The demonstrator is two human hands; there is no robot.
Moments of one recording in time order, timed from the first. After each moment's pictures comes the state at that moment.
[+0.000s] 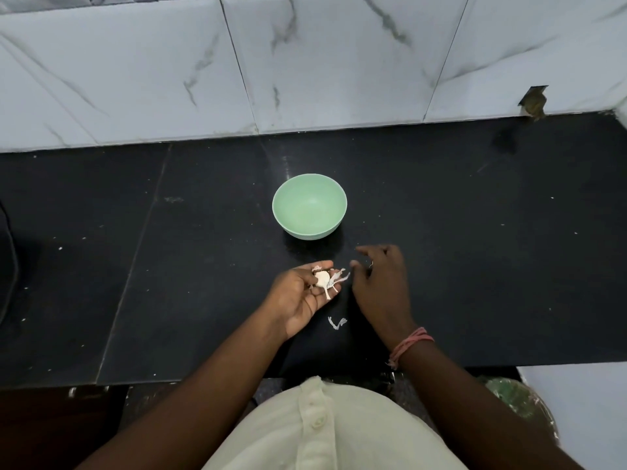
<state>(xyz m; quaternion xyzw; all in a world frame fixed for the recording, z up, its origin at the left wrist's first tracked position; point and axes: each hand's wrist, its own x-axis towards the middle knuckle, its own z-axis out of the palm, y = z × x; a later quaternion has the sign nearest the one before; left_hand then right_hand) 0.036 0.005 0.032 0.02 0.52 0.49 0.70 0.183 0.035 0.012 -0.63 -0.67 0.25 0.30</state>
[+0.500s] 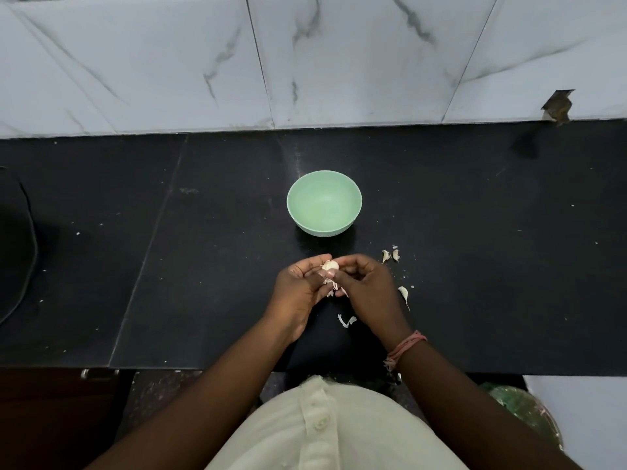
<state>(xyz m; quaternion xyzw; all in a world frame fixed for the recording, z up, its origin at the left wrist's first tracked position) 0.027 -0.013 0.026 0.12 0.54 0.56 0.62 0.153 0.024 0.012 -0.52 -0.50 0.59 0.36</state>
